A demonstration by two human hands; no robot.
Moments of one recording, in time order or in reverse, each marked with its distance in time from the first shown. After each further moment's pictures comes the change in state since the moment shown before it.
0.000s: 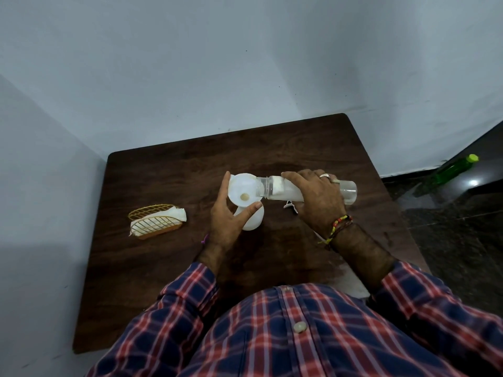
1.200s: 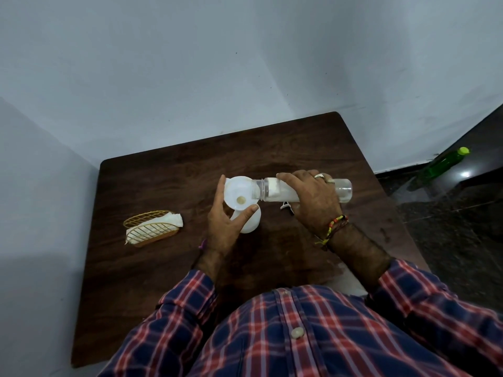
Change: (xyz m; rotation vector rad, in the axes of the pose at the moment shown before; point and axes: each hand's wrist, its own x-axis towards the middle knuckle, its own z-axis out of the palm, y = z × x) left_hand 0.001 -0.006 0.002 -0.016 0.008 0.004; right_hand -0.001 0.000 0.000 0.014 0.056 -0.016
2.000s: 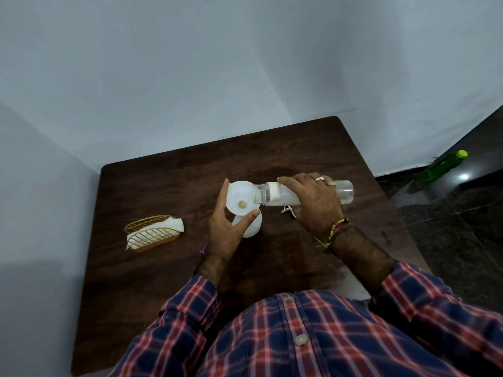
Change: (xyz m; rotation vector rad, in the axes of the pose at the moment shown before) left_hand 0.000 0.001 -0.001 0.029 -0.010 0.029; right_hand 0.002 -0.001 -0.001 -0.005 0.002 -0.004
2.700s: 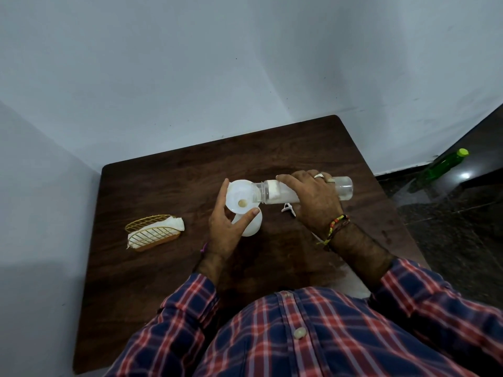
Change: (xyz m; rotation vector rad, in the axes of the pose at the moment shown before) left_hand -0.001 0.001 -0.001 -0.008 -0.003 -0.001; right_hand 0.003 0.000 0.001 -0.023 0.007 -0.018
